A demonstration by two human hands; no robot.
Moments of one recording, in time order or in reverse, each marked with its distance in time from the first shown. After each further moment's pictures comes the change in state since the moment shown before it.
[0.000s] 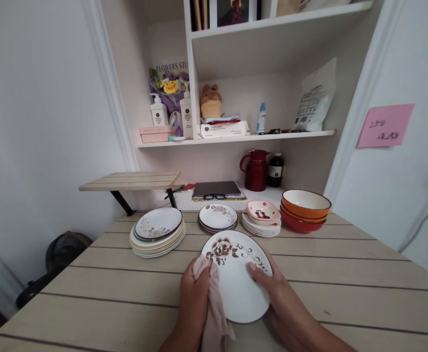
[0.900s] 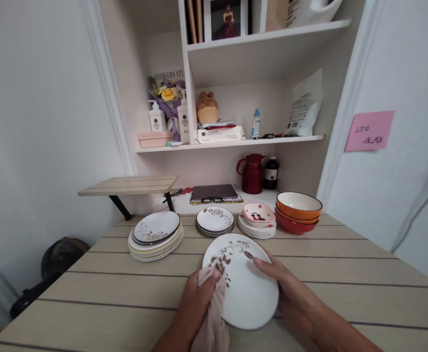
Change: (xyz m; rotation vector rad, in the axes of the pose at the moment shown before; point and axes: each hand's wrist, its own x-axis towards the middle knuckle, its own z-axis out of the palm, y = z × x) left_hand -0.002 0.004 -0.001 0.076 -0.237 -0.105; right_hand 0.001 -0.036 -0.014 -0.044 -0.177 0.137
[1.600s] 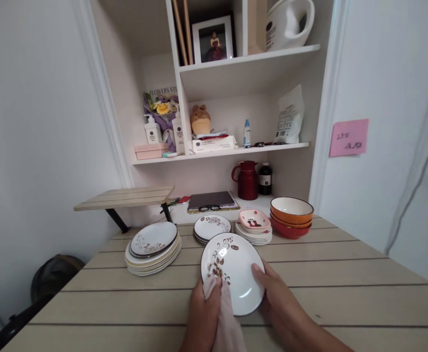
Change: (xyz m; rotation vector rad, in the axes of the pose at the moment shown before) left_hand -0.003 -0.008 0.015 0.076 0.069 0.075; right_hand 0.023 0.033 -0.010 0.033 0.200 -0.222
